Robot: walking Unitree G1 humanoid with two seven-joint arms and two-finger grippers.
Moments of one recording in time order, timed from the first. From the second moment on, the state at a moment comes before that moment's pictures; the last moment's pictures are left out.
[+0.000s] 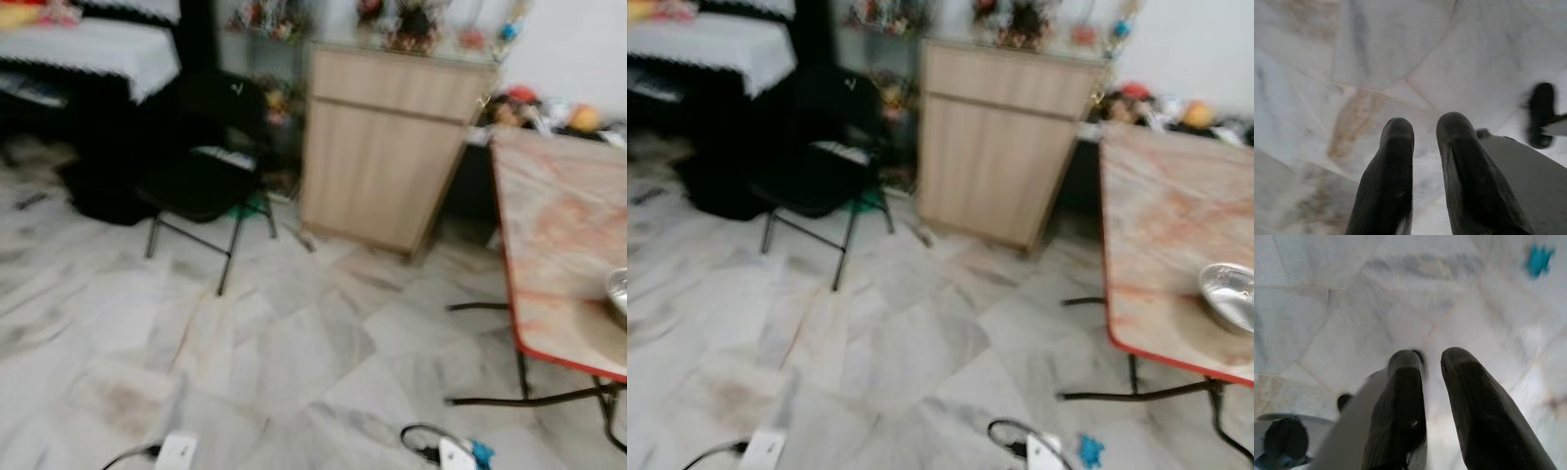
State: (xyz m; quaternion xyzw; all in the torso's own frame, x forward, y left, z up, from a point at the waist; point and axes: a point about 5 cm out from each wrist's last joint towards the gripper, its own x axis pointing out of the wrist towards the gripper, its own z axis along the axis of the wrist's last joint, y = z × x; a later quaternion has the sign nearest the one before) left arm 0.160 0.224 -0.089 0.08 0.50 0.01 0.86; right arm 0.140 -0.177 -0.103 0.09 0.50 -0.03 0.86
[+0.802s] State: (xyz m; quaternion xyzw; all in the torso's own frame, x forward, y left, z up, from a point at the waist) left arm 0.161 0.237 -0.085 0.08 0.50 0.02 0.86; right arm 0.141 -0.183 -0.101 0.09 0.49 -0.04 0.86
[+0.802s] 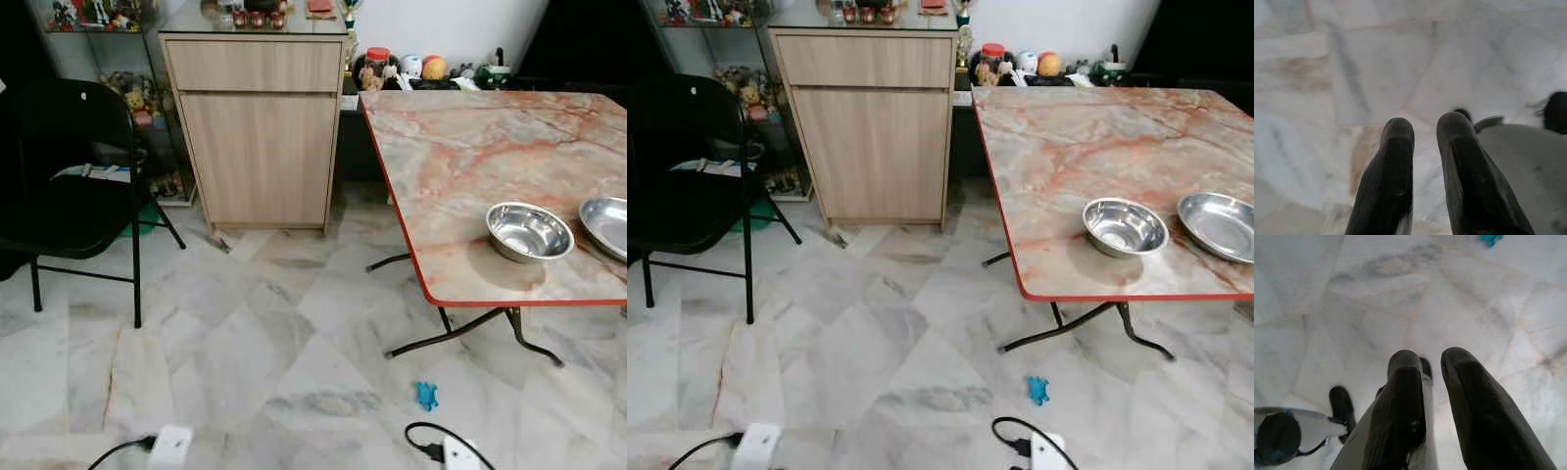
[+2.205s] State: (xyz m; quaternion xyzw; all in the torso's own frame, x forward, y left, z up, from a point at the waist) left arm 0.175 0.219 -0.083 0.07 0.48 0.00 0.87; right arm 0.143 -0.194 -0.099 0.08 0.49 -0.05 0.87
